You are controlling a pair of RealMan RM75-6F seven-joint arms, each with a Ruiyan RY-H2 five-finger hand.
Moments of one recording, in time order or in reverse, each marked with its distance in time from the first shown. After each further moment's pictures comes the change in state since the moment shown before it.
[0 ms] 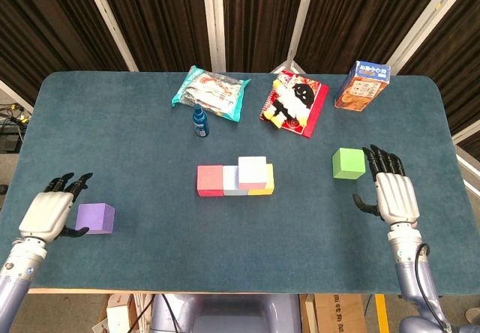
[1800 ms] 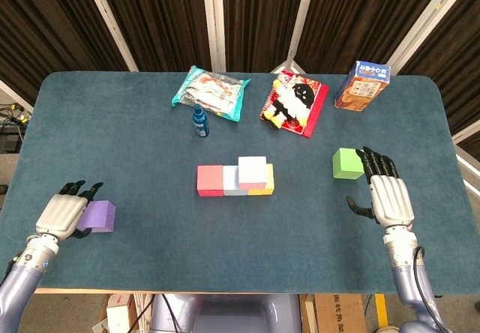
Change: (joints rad) left arm -0.066 -0.111 0.039 0.185 -0.012 -0.111 0.069; right arm -0.091 -0.012 0.097 -0.030 -0.071 -0.074 -0.030
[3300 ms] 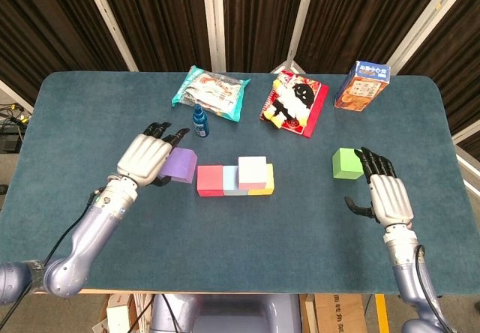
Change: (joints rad) left arm -0.508 -0.059 -0.273 -0.216 -0.477 -0.031 0.331; right arm -0.016 0.014 0.029 0.004 -0.004 -0.071 0.056
